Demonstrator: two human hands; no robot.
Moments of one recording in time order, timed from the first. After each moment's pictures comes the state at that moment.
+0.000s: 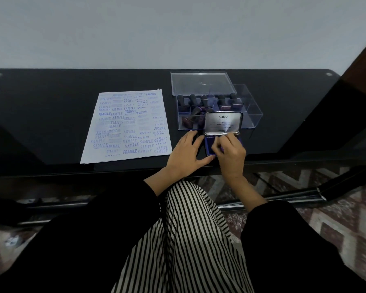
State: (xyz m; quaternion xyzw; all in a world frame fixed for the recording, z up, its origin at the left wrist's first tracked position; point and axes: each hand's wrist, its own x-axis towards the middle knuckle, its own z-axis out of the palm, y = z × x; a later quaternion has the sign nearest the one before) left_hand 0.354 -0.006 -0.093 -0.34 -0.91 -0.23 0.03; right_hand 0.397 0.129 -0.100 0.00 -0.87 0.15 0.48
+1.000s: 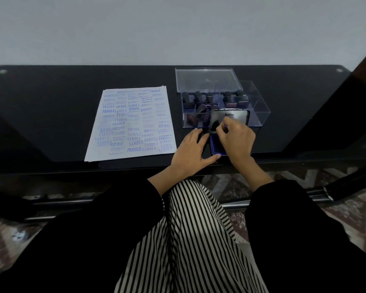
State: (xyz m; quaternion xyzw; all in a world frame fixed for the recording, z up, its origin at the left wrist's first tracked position) left_hand 0.353 -0.007 -0.095 -0.34 -0.91 -0.22 0.02; right_hand 0.363 0.139 -0.078 -0.10 -0.91 0.05 0.40
